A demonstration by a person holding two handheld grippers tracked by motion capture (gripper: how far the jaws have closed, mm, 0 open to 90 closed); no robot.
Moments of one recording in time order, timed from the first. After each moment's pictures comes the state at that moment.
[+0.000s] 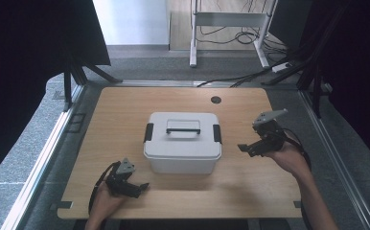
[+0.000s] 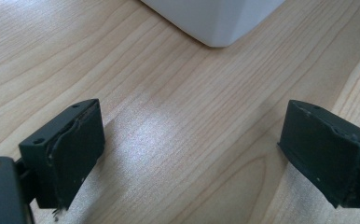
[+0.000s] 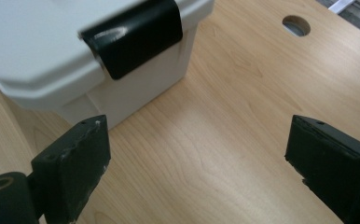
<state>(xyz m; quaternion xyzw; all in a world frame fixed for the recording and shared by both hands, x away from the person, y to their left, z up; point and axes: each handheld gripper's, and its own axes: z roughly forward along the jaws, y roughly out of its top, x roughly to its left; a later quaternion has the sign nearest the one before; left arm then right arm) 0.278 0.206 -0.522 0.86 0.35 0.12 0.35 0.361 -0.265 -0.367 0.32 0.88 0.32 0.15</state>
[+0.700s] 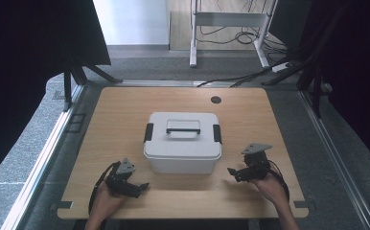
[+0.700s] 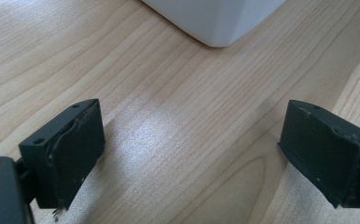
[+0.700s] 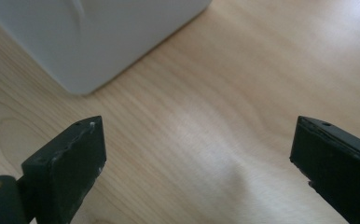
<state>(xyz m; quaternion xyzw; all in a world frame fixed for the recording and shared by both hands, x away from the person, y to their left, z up) 0.278 0.206 -0.522 0.86 0.36 0.12 0.34 0.328 -0.253 -0.481 0.36 0.86 0.32 0.16</state>
